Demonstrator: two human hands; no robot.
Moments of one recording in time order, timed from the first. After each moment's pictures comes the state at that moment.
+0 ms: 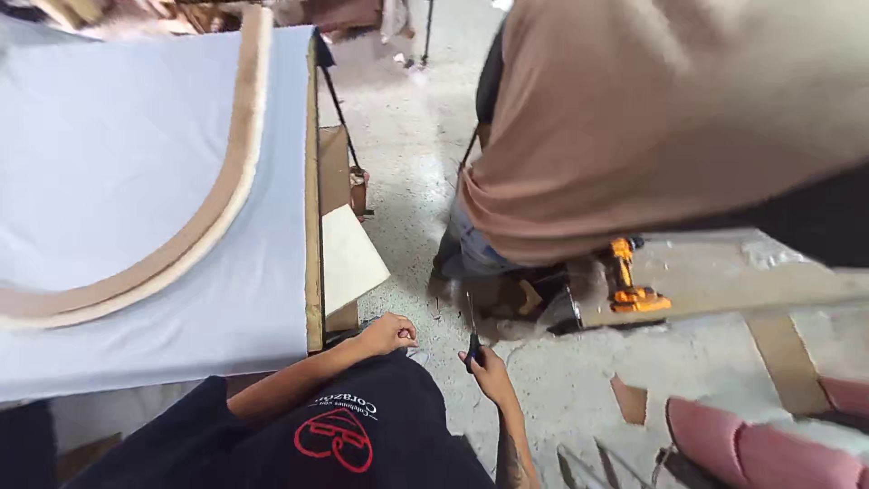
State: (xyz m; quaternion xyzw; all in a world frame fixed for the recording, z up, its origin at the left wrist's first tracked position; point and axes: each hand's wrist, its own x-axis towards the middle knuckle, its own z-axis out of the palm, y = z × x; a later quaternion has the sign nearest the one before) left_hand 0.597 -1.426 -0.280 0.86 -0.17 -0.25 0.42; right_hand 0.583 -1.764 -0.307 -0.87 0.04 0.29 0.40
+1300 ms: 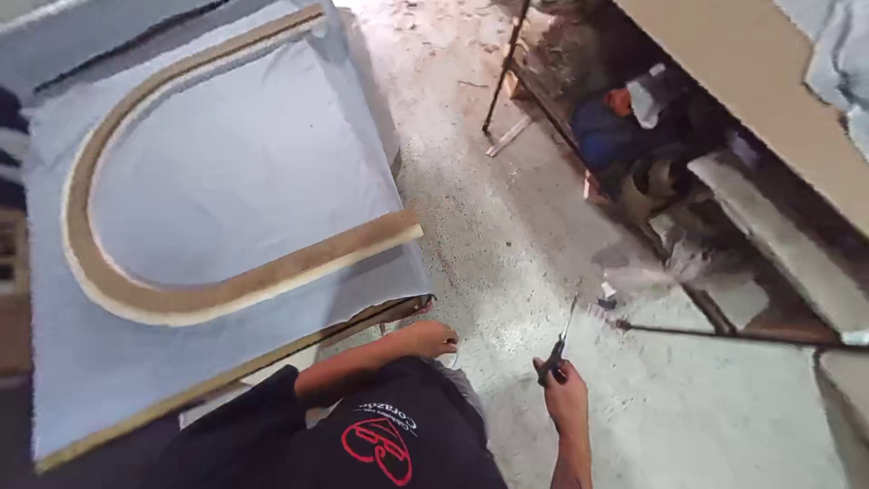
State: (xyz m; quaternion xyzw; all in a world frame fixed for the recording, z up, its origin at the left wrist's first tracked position) left_hand 1.528 -0.944 -0.291 0.83 0.26 -0.12 0.48; right_hand 1.830 -1.096 -0.252 -0.82 -0.36 0.35 0.28
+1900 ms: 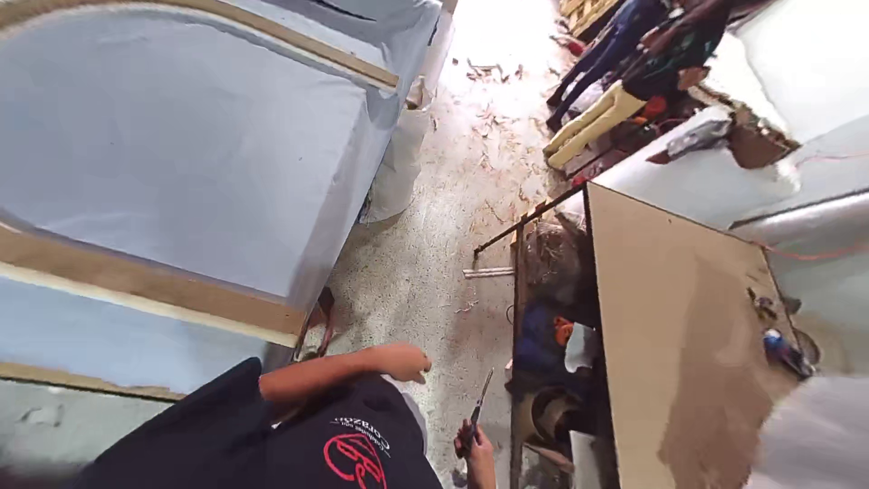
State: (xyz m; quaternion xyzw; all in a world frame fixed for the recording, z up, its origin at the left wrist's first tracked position) left_hand 1.754 -0.553 -0.258 0.79 0.40 0.00 0.46; right_hand 2.083 -0.644 -0.286 -0.71 -0.40 0.54 0.22
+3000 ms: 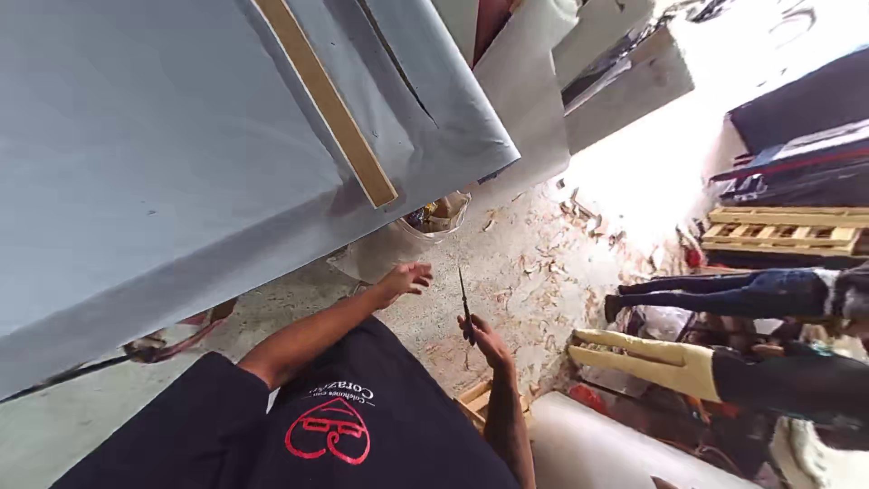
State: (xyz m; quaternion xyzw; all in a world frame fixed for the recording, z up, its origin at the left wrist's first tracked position) left_hand 1.439 0.215 -0.269 0.05 0.49 0.72 0.49; right_hand 1.628 0.462 -0.229 -0.29 -0.79 0.49 -0.23
